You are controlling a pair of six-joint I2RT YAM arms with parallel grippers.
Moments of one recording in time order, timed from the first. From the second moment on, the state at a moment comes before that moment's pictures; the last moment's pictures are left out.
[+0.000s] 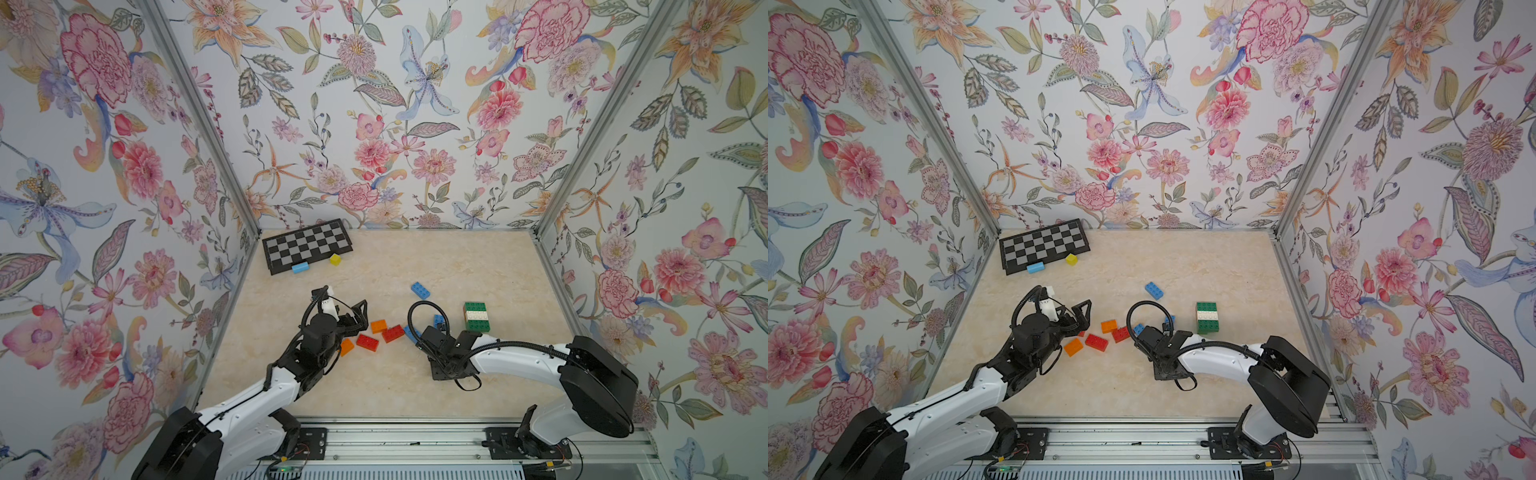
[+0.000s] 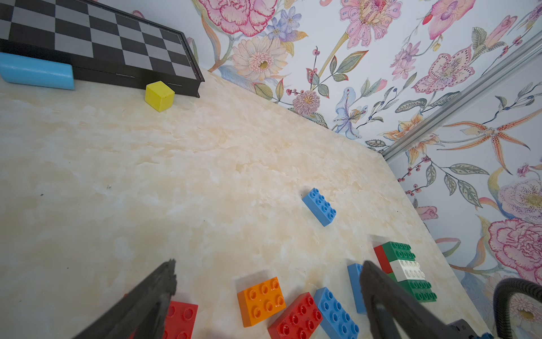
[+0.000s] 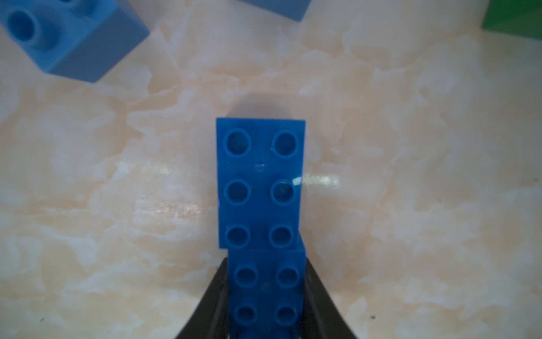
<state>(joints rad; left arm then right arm) -0.59 1.04 0.37 0.36 -0.24 -0.64 0.97 1.53 0.80 -0.69 0.22 0.82</state>
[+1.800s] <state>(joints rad) -0.59 1.04 0.39 0.34 -0.24 -0.63 0.66 1.66 1.18 -0.79 0.23 0.21</state>
